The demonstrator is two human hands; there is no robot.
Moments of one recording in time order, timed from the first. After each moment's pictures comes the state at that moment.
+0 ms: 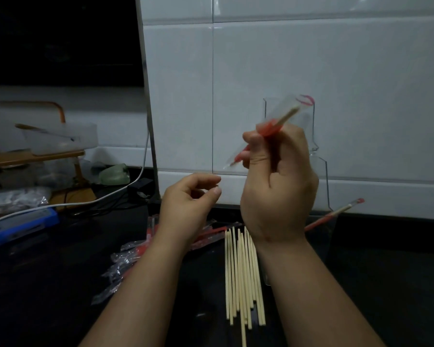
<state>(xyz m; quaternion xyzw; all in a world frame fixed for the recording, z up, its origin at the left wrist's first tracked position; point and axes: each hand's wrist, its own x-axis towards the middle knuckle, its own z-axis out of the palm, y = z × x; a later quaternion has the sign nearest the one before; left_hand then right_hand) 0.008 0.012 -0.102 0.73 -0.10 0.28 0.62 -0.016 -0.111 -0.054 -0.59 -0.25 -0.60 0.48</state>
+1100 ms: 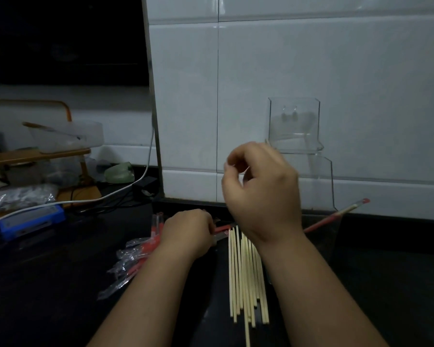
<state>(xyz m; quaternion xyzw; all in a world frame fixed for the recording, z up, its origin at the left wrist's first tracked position) 0.017 0.015 -0.117 0.99 0.01 0.08 0.09 -0.011 -0.110 -0.060 -0.73 -0.26 -0.53 0.36</state>
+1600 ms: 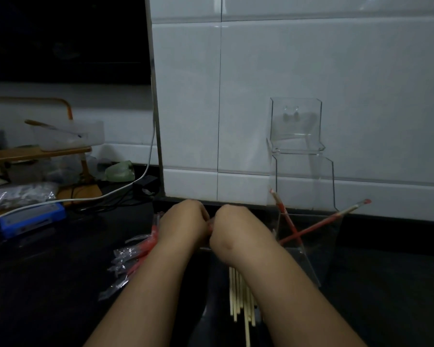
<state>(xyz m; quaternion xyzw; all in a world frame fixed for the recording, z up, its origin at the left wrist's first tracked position) 0.021 0.022 -0.109 0.97 0.07 0.10 0.19 -0.016 -0.085 -0.073 -0.98 -0.12 0.03 0.16</state>
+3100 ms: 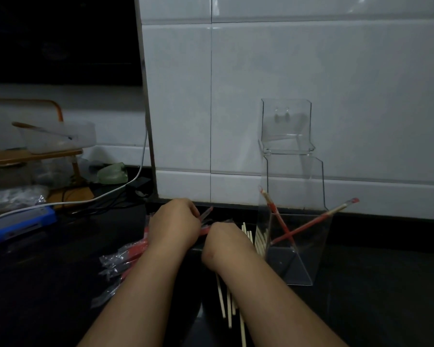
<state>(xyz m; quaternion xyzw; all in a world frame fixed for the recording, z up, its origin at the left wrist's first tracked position) 0.027 0.026 -0.121 0.94 0.12 0.19 0.25 0.014 -0.079 -0.120 -0.98 -0.07 0.04 0.17</state>
